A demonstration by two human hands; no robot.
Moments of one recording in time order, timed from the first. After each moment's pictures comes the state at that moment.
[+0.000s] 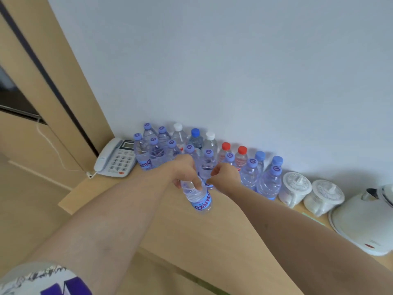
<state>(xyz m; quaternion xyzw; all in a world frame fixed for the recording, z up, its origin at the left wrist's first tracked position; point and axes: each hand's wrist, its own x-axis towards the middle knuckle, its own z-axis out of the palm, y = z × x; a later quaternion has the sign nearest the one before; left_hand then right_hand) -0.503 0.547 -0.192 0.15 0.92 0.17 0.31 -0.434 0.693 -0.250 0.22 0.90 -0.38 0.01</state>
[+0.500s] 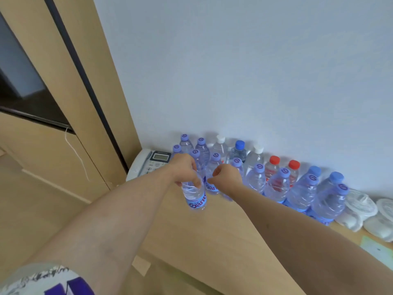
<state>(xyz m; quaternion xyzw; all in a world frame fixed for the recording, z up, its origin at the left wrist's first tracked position) -0.605 0.410 -0.197 0.18 0.94 0.19 0.20 -0.541 0.567 -0.251 0.21 0.91 -0.37 0.00</state>
